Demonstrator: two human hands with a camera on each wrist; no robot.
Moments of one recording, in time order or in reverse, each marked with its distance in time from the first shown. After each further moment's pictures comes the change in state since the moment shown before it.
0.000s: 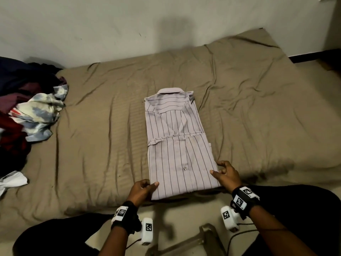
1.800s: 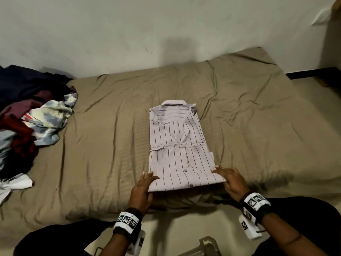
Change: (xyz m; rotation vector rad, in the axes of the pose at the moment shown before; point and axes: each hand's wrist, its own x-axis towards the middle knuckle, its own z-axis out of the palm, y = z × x) left_hand -0.039 0.034 0.000 0.698 0.178 0.824; right_hand -0.013 -0.023 -0.041 -0.592 -0.142 -0.767
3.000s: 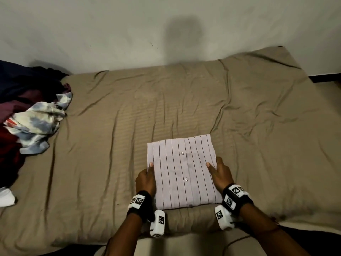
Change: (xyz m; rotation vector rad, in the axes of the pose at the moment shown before) left_hand 0.144 -0.036 0.035 -0.296 0.184 -0.797; right_hand 0.157 0.005 0.053 0.402 0.105 0.563
